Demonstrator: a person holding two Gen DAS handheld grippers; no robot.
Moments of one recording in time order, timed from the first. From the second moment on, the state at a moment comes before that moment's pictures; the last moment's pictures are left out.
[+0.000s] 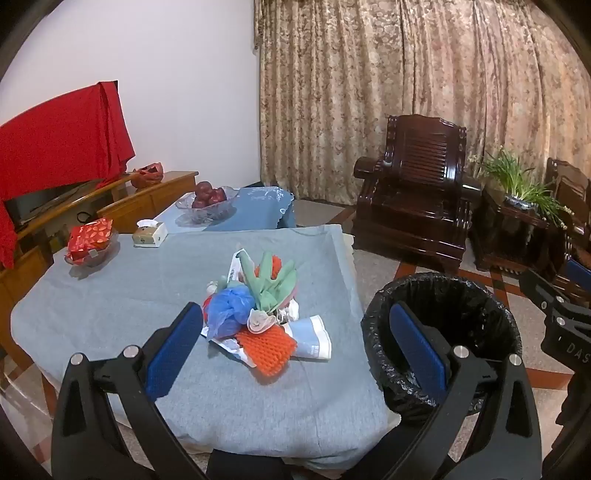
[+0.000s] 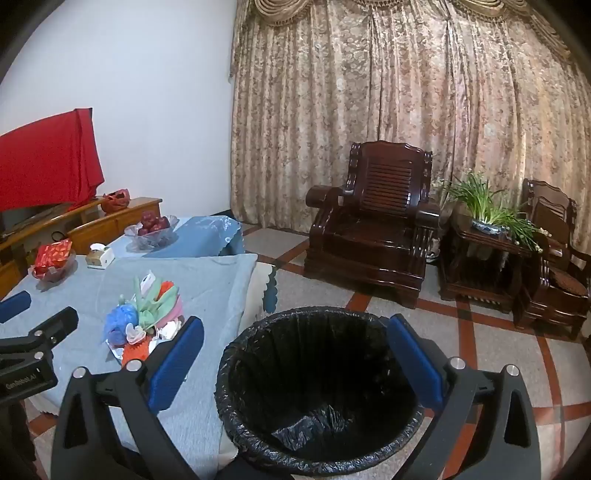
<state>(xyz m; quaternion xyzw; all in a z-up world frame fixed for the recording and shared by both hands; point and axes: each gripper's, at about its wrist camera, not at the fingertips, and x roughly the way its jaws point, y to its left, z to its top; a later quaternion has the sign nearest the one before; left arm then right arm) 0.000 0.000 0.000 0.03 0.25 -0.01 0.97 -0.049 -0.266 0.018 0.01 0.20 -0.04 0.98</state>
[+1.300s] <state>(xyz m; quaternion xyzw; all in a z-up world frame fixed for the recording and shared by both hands) 0.000 0.000 0.000 0.03 0.25 -0.01 0.97 -0.048 -0.265 0.017 0.01 0.20 -0.04 0.98</state>
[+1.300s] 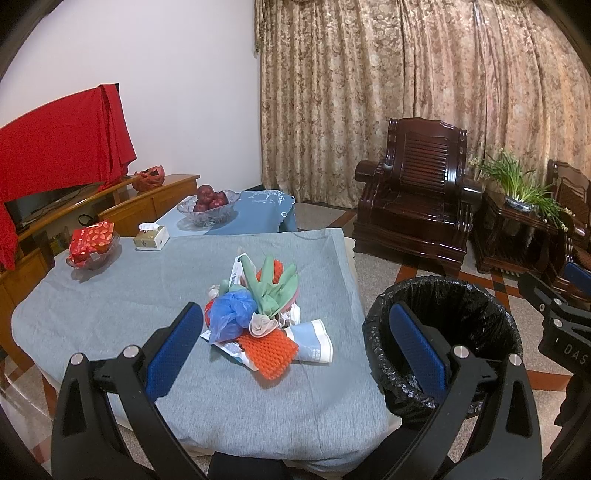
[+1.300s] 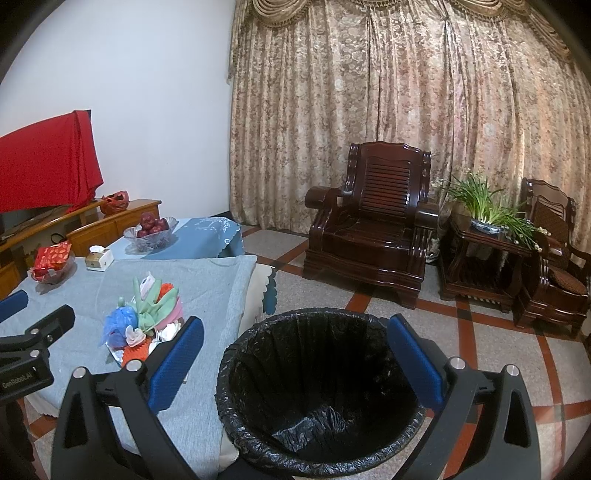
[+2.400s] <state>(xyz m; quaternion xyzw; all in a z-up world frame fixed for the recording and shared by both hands) 0.000 0.000 0.000 0.03 0.24 -0.01 0.97 -0.048 -0.266 0.019 0.01 0.20 -0.04 0.98</state>
